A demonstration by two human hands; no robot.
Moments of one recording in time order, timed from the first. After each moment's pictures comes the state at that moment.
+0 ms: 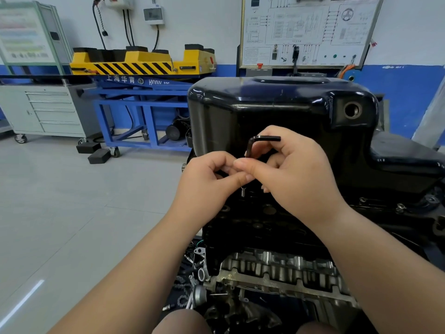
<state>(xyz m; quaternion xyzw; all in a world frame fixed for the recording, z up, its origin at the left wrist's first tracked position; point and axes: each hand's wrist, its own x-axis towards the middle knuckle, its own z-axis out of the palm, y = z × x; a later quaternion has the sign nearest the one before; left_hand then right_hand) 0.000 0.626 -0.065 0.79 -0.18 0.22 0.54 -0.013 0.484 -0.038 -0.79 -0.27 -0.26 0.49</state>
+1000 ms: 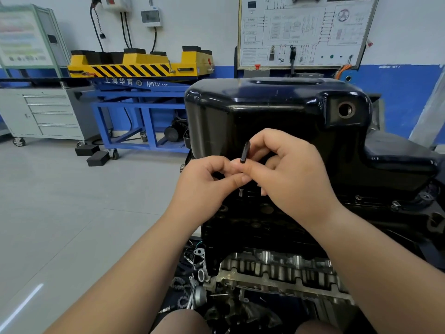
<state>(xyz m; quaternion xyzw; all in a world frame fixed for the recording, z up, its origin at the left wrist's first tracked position) 0.001 0.626 -0.066 0.80 -0.15 0.20 0.54 -0.010 0.482 -0.043 -0.80 -0.26 -0.28 0.47</state>
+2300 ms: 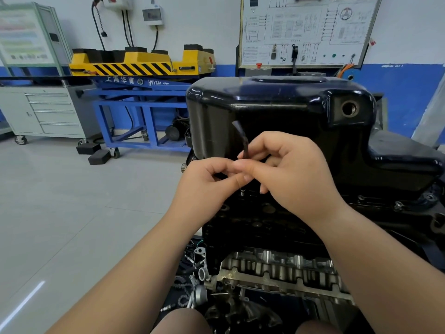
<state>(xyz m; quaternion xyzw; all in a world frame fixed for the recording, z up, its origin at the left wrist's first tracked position) 0.000 0.628 -0.070 0.79 -0.17 0.19 0.56 -0.010 0.481 -0.040 -0.78 -0.28 -0.23 0.50</state>
